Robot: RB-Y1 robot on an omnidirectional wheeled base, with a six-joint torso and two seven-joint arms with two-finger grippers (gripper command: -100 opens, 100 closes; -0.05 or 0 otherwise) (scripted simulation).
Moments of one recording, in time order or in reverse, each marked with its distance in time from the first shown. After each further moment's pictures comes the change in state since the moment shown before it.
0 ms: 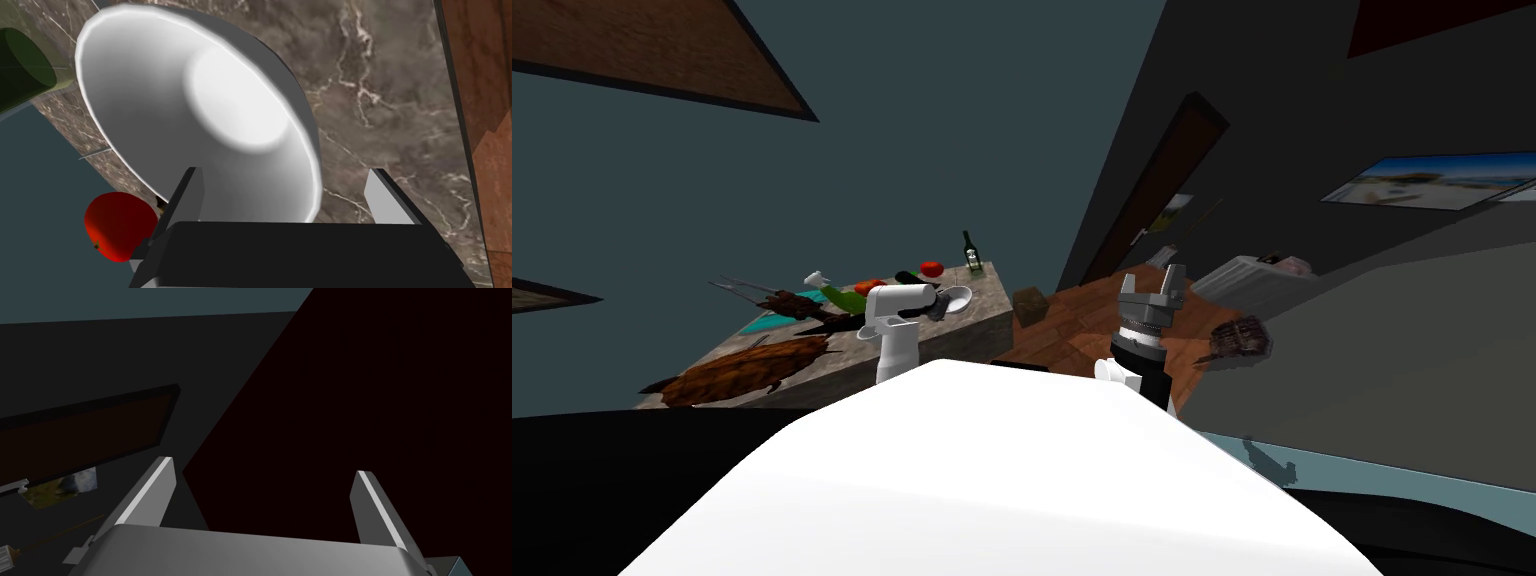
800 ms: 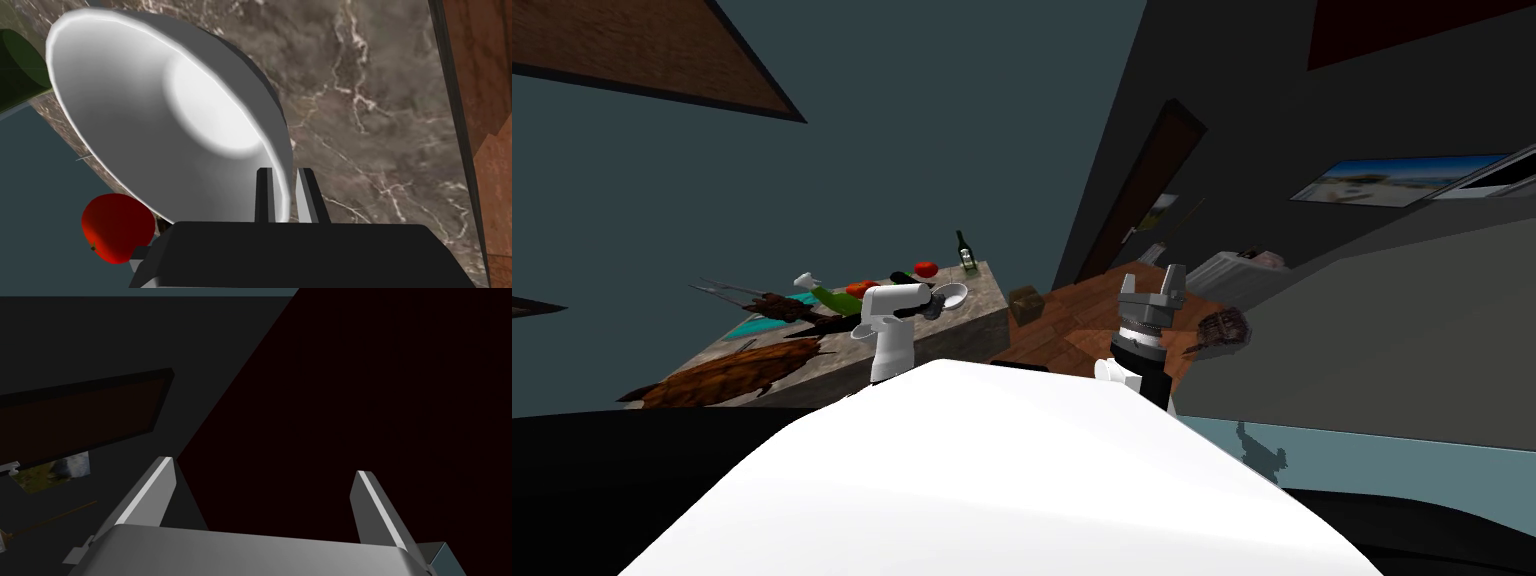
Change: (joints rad) left arm -0.016 0.040 0.052 0.102 0.028 -0.065 -0.007; right arm 0.000 0.000 0.000 0.000 0.000 0.000 0.000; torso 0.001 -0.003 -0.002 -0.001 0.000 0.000
